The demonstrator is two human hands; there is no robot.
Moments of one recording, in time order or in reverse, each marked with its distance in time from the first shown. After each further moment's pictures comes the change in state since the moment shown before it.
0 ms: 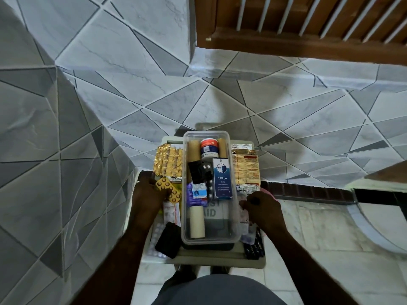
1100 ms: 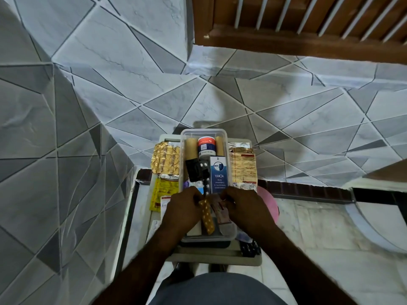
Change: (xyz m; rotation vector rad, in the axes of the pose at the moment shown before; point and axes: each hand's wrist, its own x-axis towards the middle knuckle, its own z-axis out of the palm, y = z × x) left_hand -0.078 0.055 0.029 0.203 -0.347 0.262; right_hand -0.034 -0.056 -0.012 -0.273 -0.143 -0.409
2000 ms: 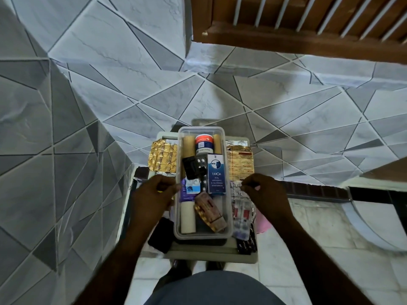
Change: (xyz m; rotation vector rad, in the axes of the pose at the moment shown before) left_hand -0.009 -0.018 -0.043 -0.350 0.224 -0.095; right_hand 0.008 0.049 -0.024 0.205 0.212 0.138
